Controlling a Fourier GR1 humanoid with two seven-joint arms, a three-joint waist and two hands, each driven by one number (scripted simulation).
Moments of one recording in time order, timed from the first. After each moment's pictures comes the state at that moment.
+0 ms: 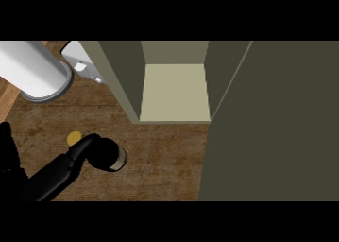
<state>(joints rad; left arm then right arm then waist) -0.07 0.07 -0.35 -2.30 -0.80 0.95 1.01 -0.03 -0.12 0.16 -2.49 -0.05 0.01 0.59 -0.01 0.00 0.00</state>
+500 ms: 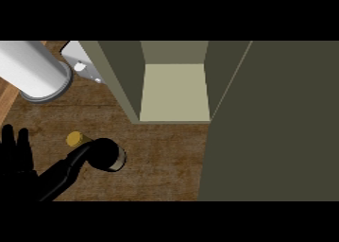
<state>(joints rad) 0.04 0.14 -0.34 -2.25 -0.39 1.07 0.74 -0.03 -0.11 0.17 -2.49 -0.05 0.01 0.60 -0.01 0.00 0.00</state>
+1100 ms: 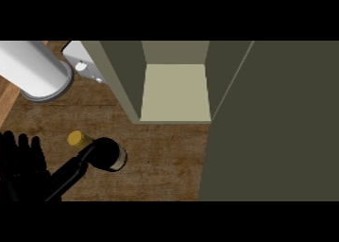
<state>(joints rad) 0.18 0.07 -0.27 -2.07 0.01 1.02 0.22 -0.06 -0.11 0.17 -2.49 -0.05 -0.01 0.63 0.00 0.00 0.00</state>
